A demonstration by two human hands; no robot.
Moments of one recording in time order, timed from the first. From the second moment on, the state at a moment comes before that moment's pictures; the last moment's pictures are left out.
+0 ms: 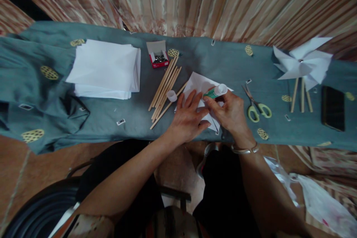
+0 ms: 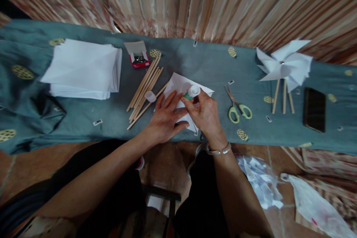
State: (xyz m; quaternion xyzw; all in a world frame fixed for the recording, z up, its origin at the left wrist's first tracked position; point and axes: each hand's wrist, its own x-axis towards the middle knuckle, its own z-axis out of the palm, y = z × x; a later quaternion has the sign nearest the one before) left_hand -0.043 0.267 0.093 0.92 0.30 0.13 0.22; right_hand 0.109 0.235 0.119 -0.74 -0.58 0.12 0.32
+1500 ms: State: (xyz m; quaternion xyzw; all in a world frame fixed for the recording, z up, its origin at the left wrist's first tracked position) left_hand -0.095 0.307 0.120 0.60 0.44 0.39 0.54; right_hand 0.111 0.203 0.125 -0.51 -0.19 0.51 0.67
